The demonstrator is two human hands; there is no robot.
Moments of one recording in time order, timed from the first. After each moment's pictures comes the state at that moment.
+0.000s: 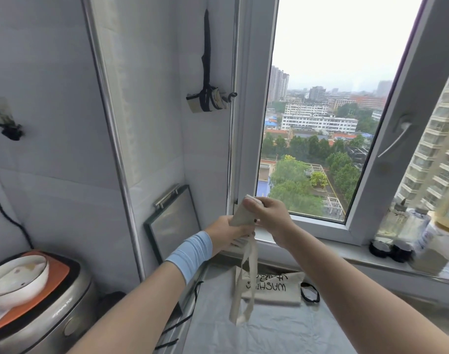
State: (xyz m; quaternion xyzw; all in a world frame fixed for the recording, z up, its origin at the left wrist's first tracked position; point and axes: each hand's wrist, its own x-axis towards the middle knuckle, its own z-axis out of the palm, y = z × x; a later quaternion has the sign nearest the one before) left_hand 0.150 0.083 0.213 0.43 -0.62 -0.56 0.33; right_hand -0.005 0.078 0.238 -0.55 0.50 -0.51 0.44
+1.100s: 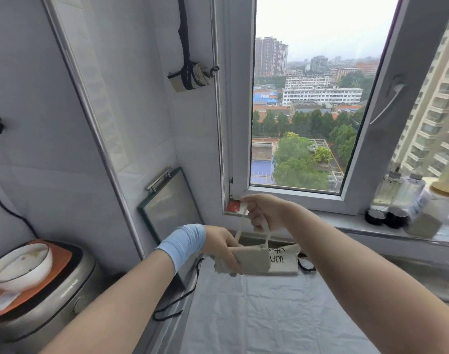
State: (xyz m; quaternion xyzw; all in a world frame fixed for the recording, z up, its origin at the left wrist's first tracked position) left_hand 0.147 0.121 0.210 0.44 -0.76 -0.46 -0.10; right_hand -0.041 0.073 0.217 -0.43 0.55 -0.25 0.67
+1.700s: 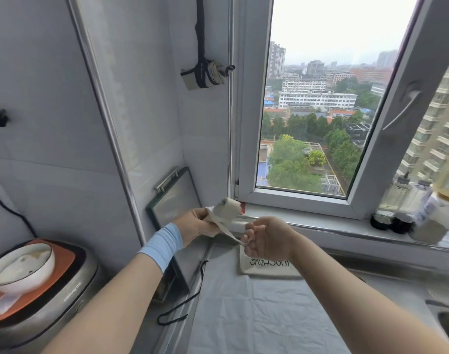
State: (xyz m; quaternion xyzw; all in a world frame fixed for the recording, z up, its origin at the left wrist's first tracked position) left_hand 0.226 0.081 0.182 0.42 -0.56 -0.62 0.34; right_hand -0.012 0.094 0.161 -0.26 0.36 -0.31 0.84
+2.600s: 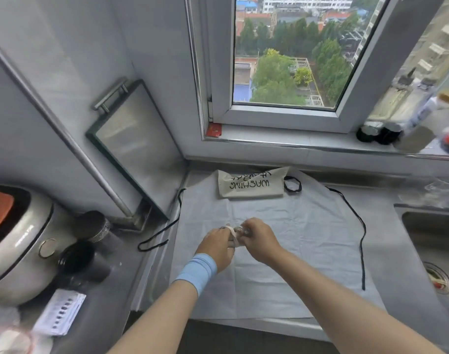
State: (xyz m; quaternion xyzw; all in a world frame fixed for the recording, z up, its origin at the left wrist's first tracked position) left_hand 0.125 0.179 -0.037 0.55 -0.79 -0.27 0.05; right_hand -0.028 0.186 -0.040 -0.60 0.68 -0.24 0.35
